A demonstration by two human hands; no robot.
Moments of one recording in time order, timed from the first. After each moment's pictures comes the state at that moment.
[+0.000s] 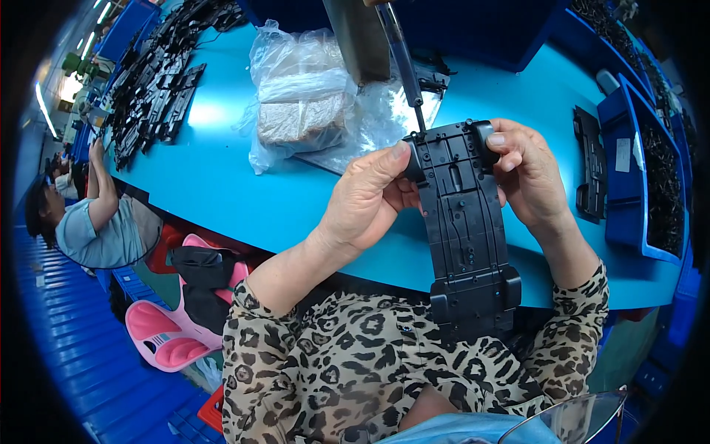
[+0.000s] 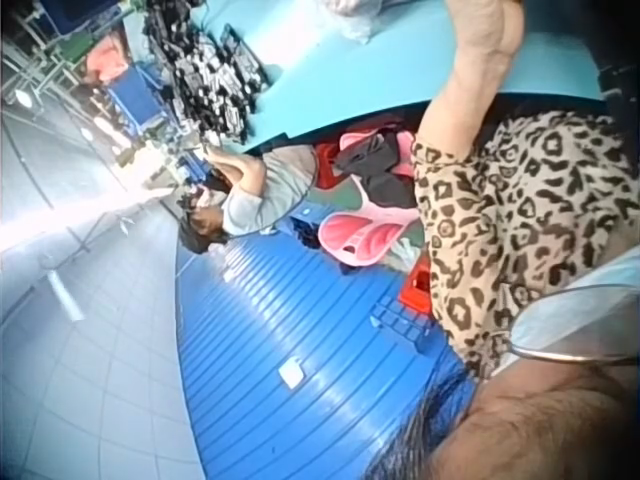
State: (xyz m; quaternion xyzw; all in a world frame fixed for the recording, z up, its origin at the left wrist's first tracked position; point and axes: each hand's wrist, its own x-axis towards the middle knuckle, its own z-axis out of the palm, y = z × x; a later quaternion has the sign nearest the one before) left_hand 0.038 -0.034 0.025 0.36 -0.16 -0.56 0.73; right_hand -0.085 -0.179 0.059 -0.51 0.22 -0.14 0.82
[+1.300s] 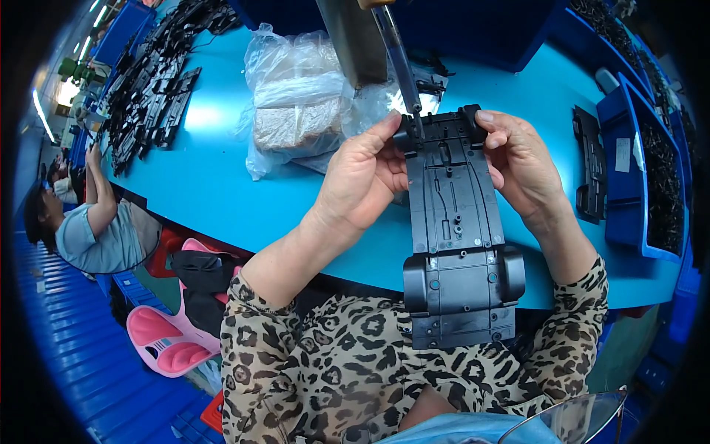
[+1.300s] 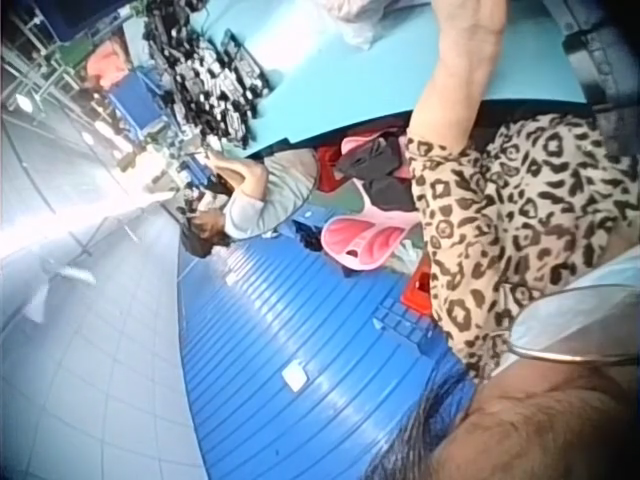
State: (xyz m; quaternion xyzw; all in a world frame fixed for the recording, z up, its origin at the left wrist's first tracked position) left_hand 0.058 -0.055 0.027 0.33 -0.07 -0.56 0.75; right_hand -0.072 -0.191 0.046 -0.44 0.21 -0.15 0.86
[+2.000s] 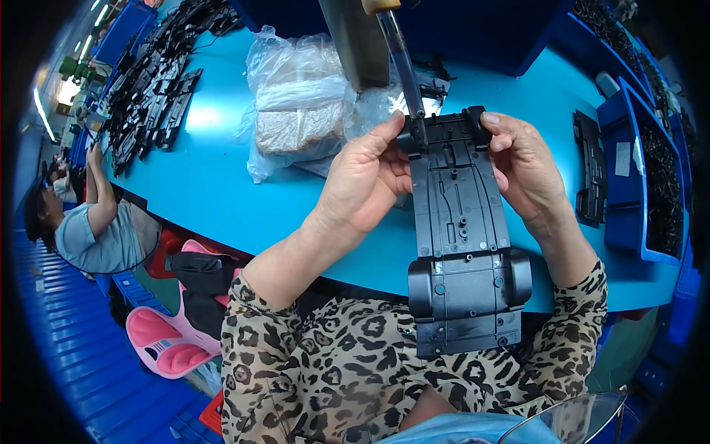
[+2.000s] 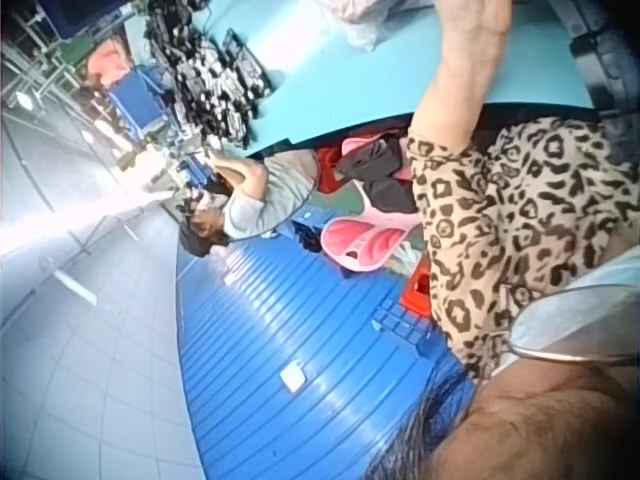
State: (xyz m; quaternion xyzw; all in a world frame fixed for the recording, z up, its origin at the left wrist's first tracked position) left_hand 0.059 -0.056 0.029 0.33 -0.07 -0.56 0.76; right_hand -0.071 -0.190 0.052 -0.43 0.22 -0.16 0.86
